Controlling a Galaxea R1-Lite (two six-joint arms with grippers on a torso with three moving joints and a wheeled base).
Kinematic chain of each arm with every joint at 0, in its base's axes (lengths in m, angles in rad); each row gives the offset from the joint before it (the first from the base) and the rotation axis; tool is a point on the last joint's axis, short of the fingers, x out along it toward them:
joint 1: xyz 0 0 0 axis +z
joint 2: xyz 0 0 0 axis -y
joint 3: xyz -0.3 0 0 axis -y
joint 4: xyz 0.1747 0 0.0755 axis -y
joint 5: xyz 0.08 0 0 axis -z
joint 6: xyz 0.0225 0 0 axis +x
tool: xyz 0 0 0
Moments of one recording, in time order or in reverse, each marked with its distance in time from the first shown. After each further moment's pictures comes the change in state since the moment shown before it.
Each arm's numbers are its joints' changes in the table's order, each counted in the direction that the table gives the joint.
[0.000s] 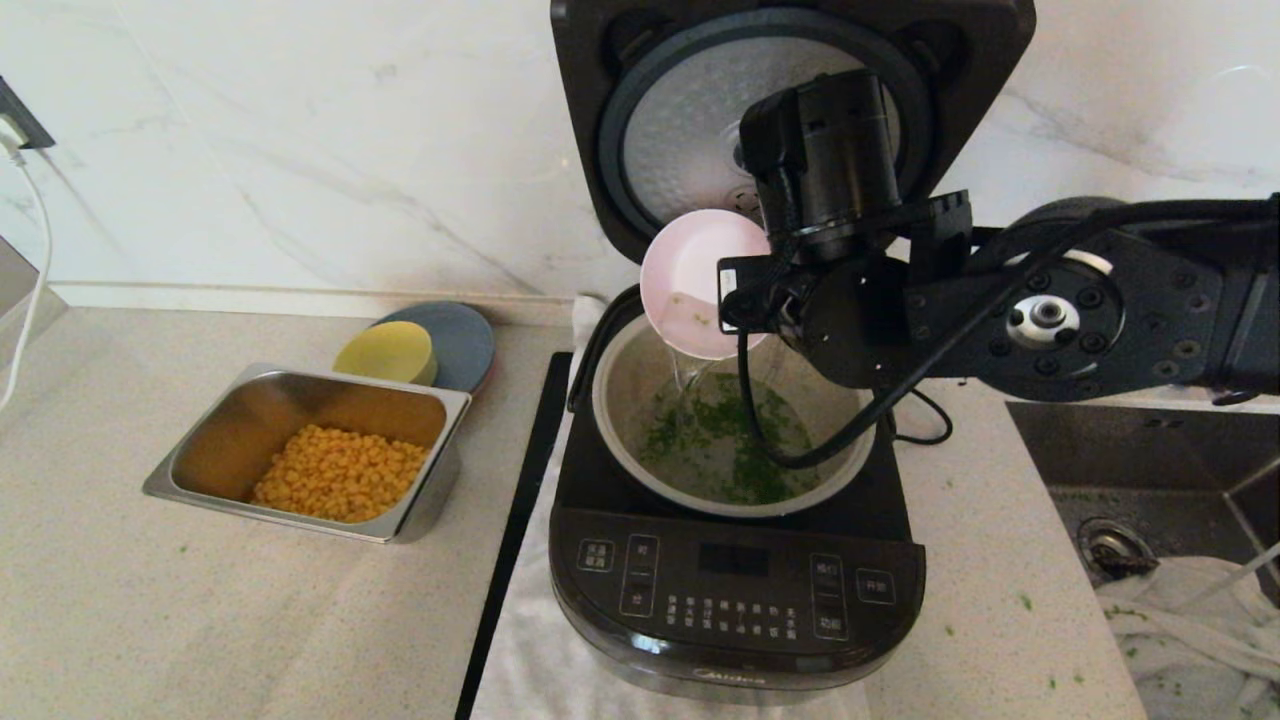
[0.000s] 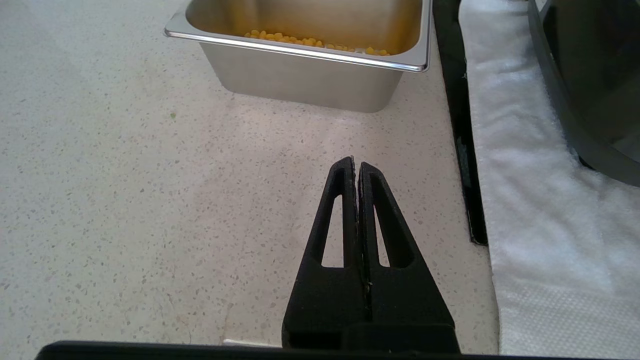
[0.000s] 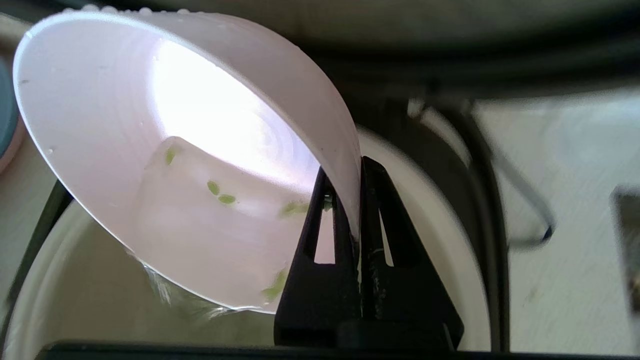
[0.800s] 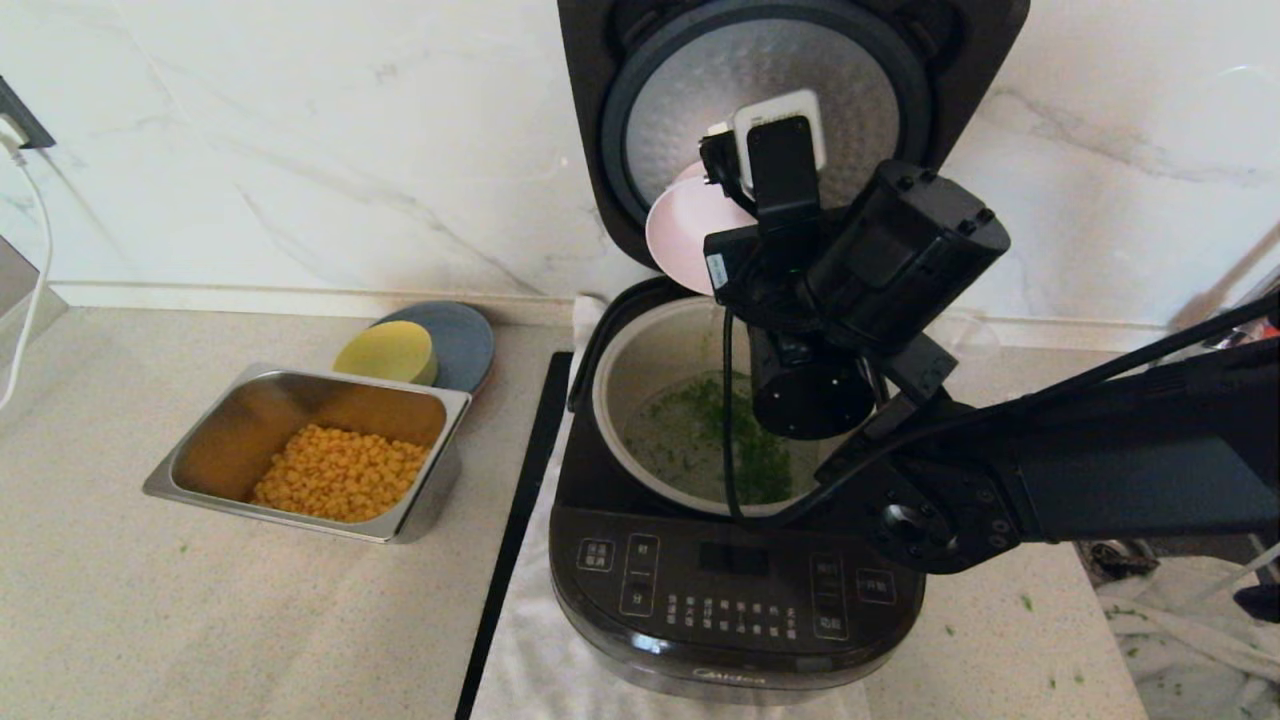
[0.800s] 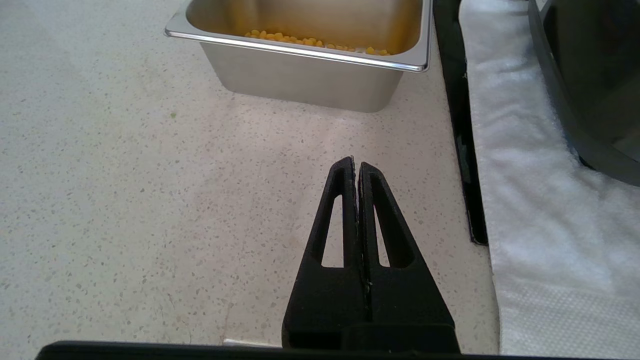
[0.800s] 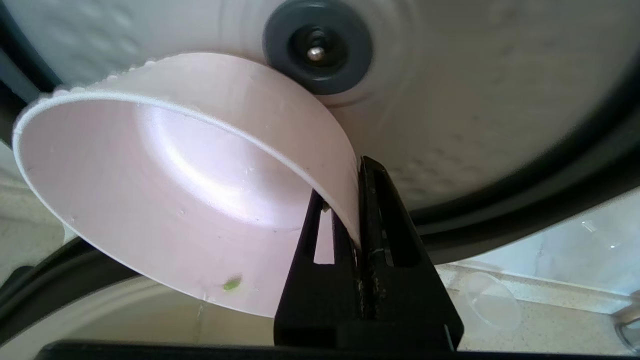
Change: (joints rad) left arm 0.000 0.000 0.000 0.000 0.000 0.000; right arm 0.007 -0.078 -0.363 1.278 0.045 -0.805
